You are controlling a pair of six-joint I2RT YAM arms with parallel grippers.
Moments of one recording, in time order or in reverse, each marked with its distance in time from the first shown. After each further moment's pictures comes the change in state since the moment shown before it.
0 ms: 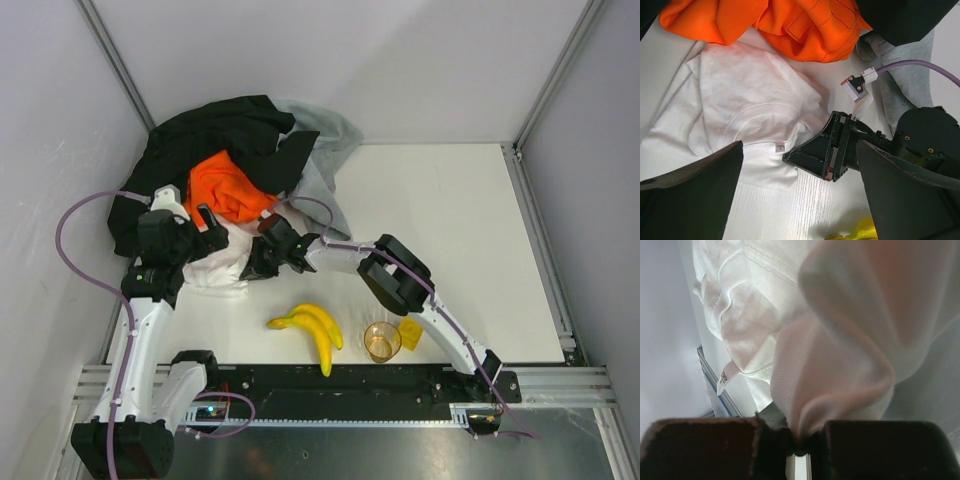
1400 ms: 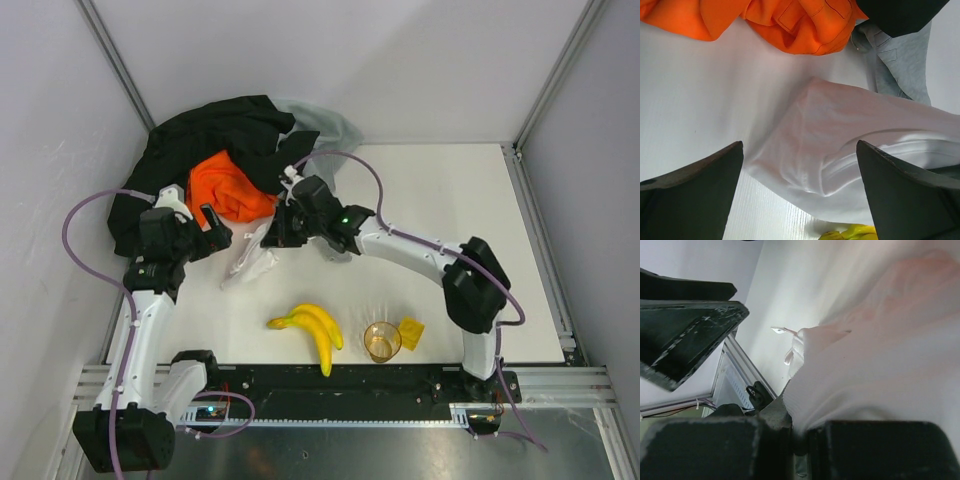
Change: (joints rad) left arm 0.021 0.048 -0.010 0.022 0.073 0.000; right arm -0.063 -0.533 -0.268 -0.103 0.056 -0.238
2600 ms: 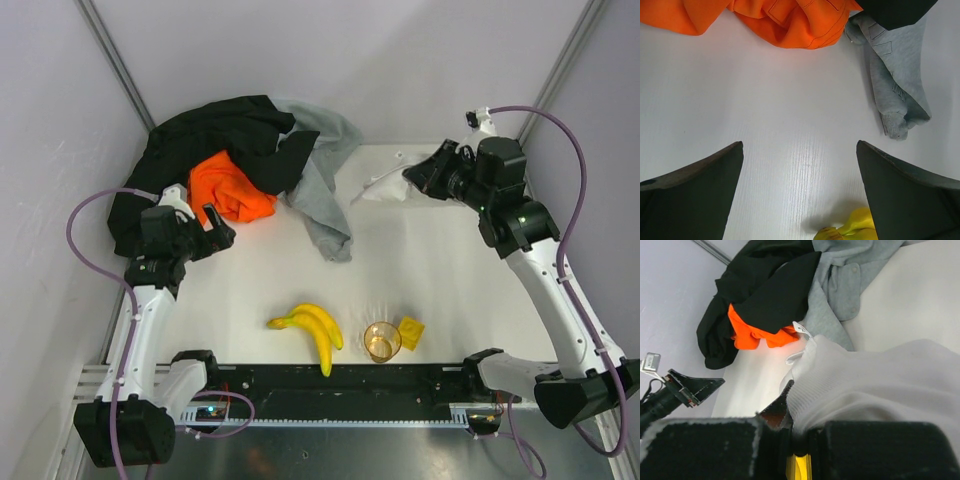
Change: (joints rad) left arm 0.011 0.031 0.000 0.006 0.056 0.000; right arm -0.565 -0.763 -0.198 -0.295 0.080 -0.190
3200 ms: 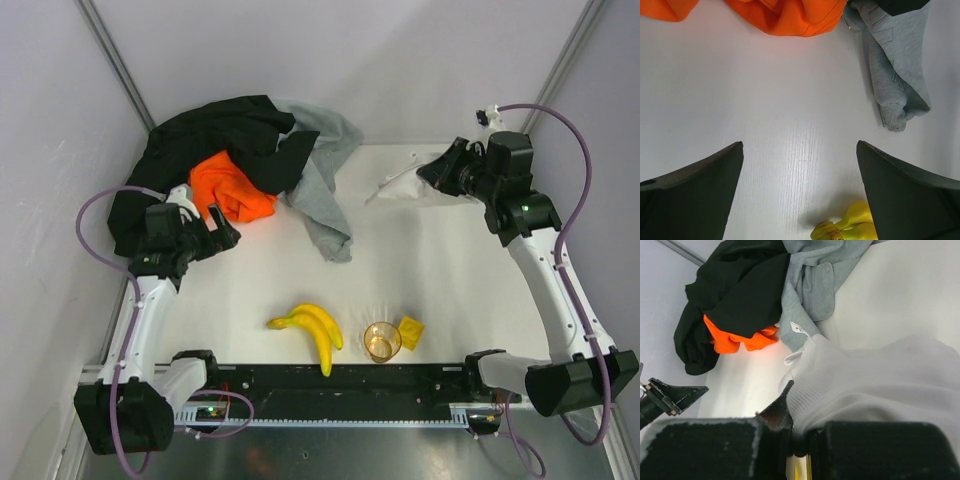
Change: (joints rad) left arm 0.002 0.055 0.000 0.007 0.046 0.001; right arm -0.138 0.036 -0.013 -0.021 -0.076 -0.051
